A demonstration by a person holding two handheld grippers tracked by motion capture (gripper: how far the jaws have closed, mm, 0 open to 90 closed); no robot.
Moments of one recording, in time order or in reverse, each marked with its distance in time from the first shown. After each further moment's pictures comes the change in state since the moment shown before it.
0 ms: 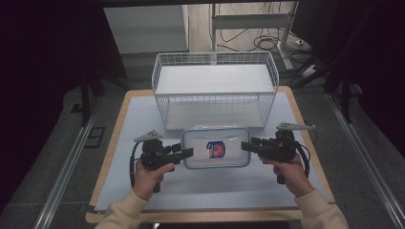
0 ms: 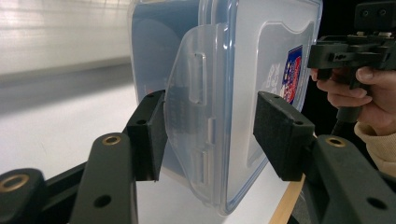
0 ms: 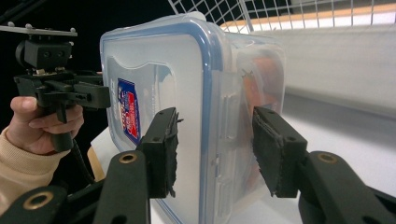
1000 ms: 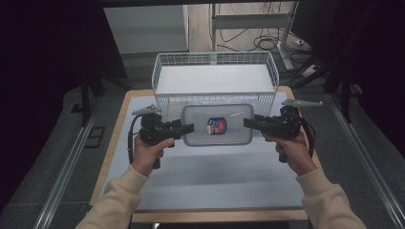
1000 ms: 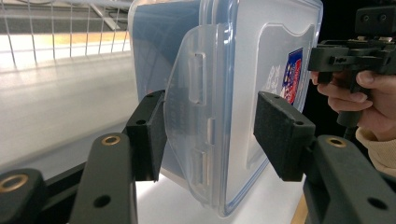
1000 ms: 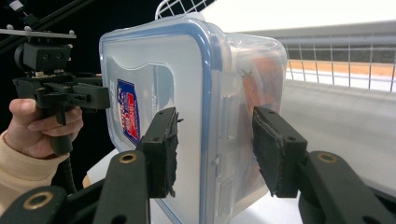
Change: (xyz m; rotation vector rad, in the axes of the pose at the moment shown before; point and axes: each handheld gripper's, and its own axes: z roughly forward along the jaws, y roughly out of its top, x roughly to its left) left arm -0.003 0.066 -0.003 -0.043 0.003 0.050; right arm 0.001 0.062 -0.005 -0.060 -0.007 -0.042
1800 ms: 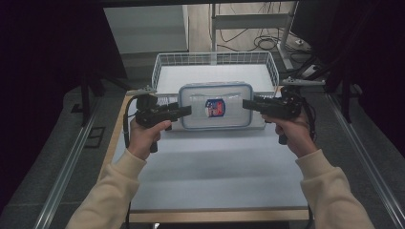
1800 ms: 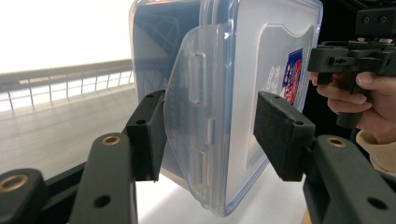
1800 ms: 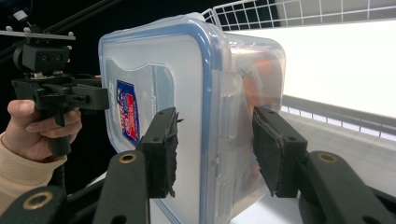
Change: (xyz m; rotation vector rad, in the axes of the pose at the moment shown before) left arm 0.002 0.046 -0.007 -0.041 0.005 0.022; right arm 0.003 0.049 0.005 -0.028 -0.002 -0.041
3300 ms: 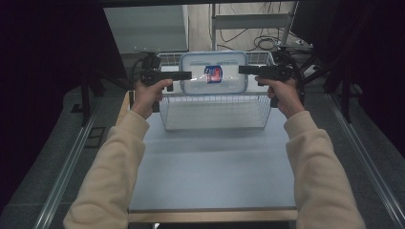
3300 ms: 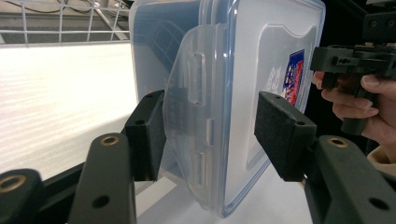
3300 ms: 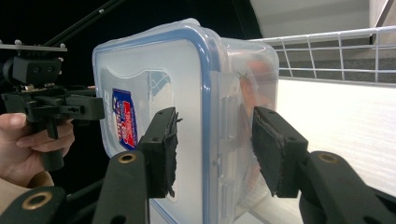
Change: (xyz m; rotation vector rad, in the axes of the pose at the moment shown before) left arm 0.066 0.085 0.044 0.068 -0.003 -0.075; right arm -0.055 0.075 0.049 0.015 -0.065 0.108
